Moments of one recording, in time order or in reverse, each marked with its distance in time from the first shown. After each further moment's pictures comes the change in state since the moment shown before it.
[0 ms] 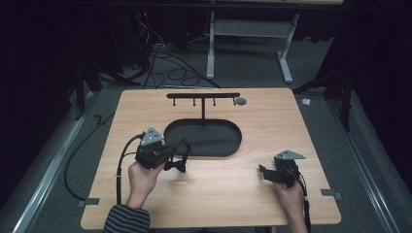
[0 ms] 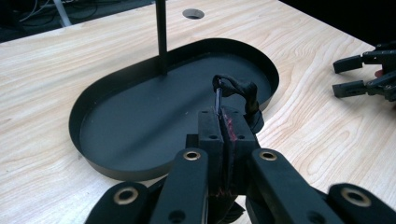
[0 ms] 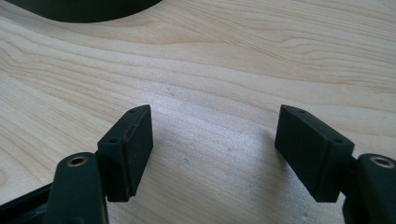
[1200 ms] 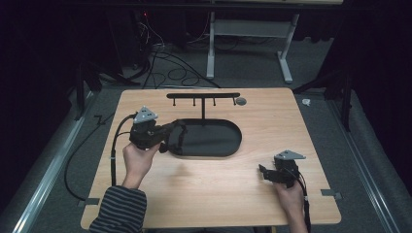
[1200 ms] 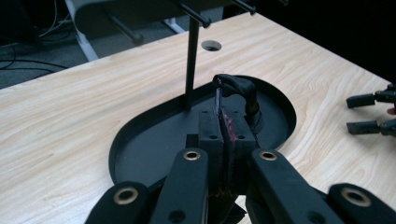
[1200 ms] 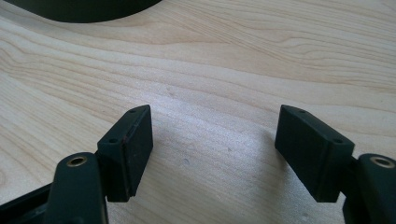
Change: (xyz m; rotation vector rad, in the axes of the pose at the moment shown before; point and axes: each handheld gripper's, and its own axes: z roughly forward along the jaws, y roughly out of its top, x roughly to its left) left arm 0.029 0.044 -0.008 -0.048 0.025 -0.019; right arm 0.000 0.000 0.000 -0.001 0.000 0.000
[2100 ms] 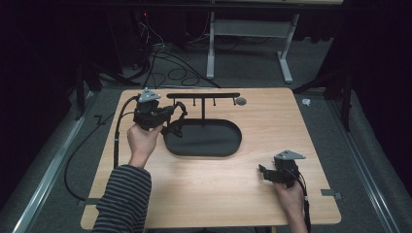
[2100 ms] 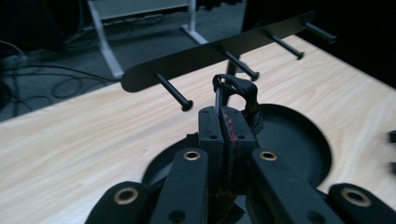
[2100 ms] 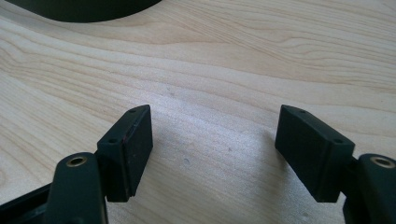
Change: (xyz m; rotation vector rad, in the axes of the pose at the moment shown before) left arm 0.020 0.038 0.027 0.001 0.095 0.006; right arm 0.000 0.000 0.000 0.001 0.001 0.001
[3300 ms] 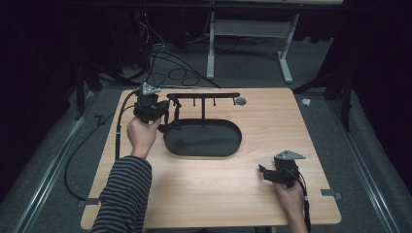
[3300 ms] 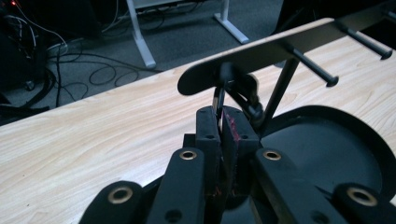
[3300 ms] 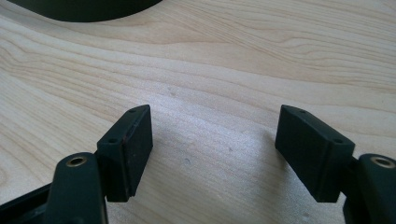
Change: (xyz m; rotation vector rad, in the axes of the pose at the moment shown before) left arm 0.020 0.004 0.020 0.048 0.111 -0.029; right arm 0.000 0.000 0.000 0.001 0.002 0.000
